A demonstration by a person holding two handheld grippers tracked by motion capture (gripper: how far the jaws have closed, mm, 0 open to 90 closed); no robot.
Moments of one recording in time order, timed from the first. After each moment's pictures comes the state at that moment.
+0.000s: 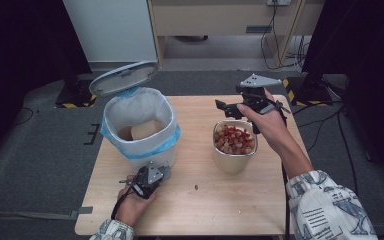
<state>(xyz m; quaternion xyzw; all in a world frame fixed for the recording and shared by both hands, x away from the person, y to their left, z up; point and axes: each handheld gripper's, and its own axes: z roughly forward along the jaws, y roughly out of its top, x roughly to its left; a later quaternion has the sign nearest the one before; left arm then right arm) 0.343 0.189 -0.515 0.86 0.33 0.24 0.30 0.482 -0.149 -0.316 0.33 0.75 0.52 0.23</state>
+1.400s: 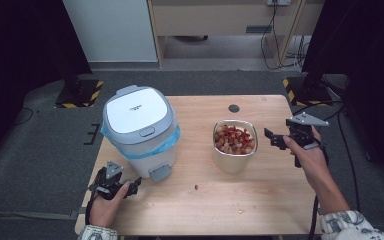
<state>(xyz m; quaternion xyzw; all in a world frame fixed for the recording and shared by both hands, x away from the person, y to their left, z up) 0.331 0.282 -0.503 0.76 0.50 0.23 0.34 0.436 -0.285 -0.418 0.46 0.72 0.44 0.28</state>
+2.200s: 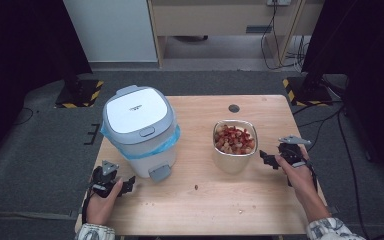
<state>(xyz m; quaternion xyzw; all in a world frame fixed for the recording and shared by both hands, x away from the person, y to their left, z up) 0.340 0.299 -0.514 0.75 0.53 0.24 0.31 0.432 -0.281 -0.508 0.52 0.73 0.37 0.23</state>
